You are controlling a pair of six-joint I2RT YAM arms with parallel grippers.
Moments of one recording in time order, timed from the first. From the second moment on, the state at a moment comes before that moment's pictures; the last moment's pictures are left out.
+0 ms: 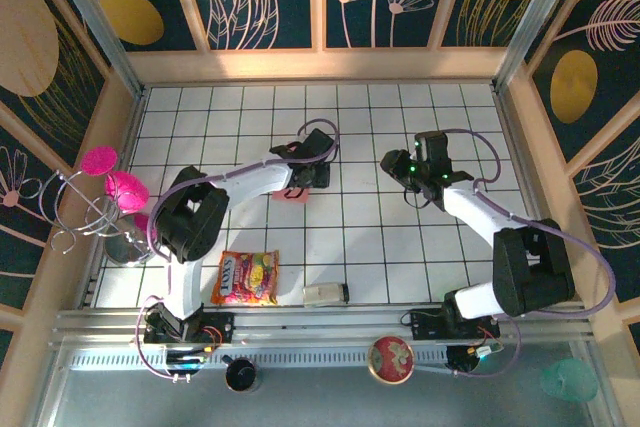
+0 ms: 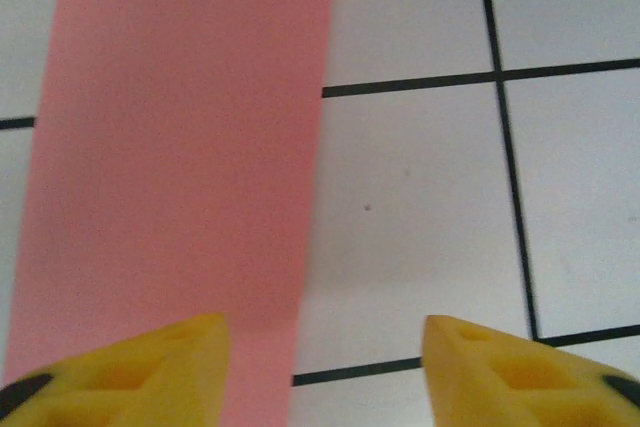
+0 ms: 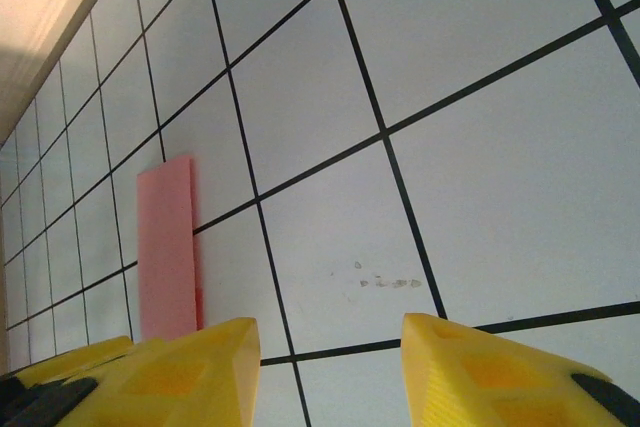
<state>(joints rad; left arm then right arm) -0.72 1.96 1.38 -0.49 -0.20 -0.62 0.28 1.41 0.79 -0.11 -0.21 0.81</state>
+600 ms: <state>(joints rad) -0.49 1.47 0.90 -0.24 -0.12 -0.72 0.66 1.92 1.20 -0.12 -0.27 0.80</state>
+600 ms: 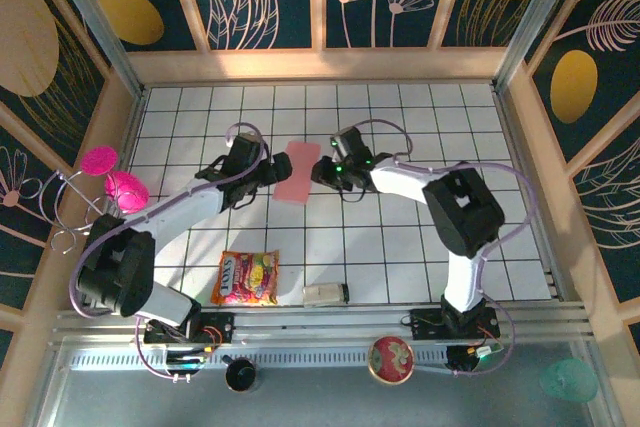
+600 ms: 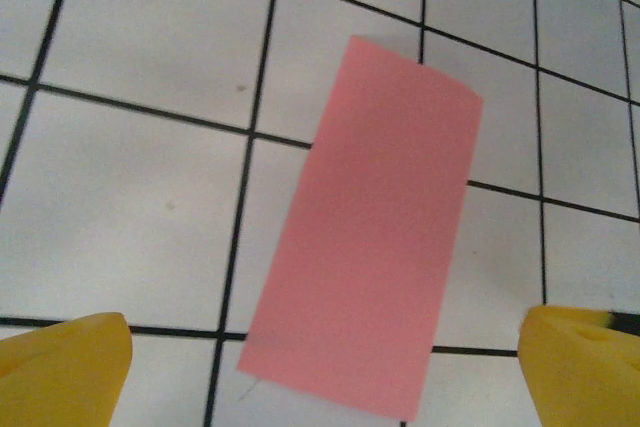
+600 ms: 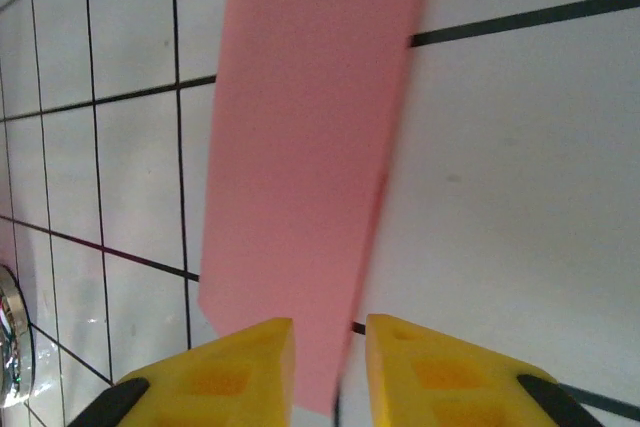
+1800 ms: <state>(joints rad) -0.49 1.55 0.81 -0.04 0.23 -0.80 0.61 1.65 0.97 -0.19 -0.29 0.77</state>
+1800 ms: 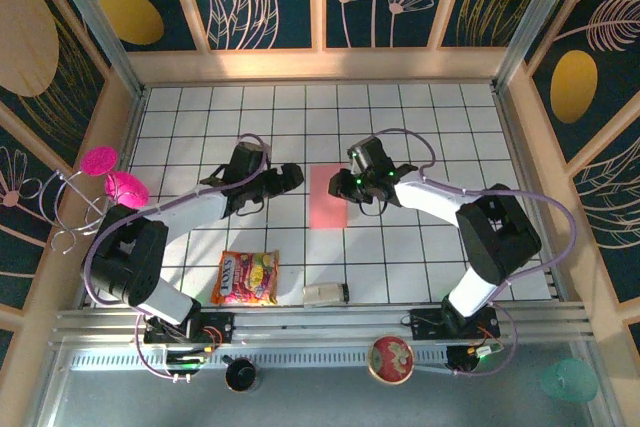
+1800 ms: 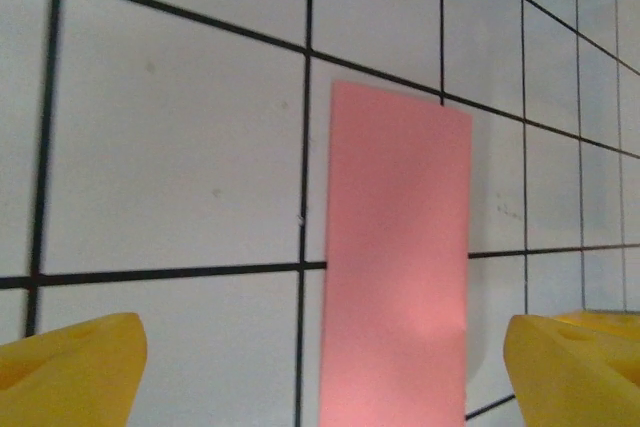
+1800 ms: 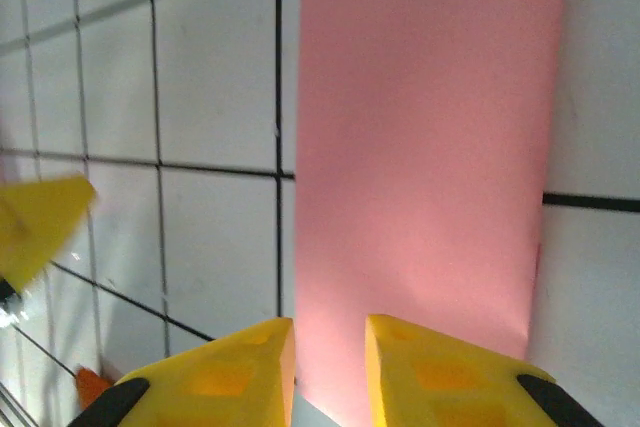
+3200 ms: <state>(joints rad) -0.64 1.70 0.72 0.08 0.36 -1.05 0.57 1.82 0.93 -0.08 -0.29 0.88</state>
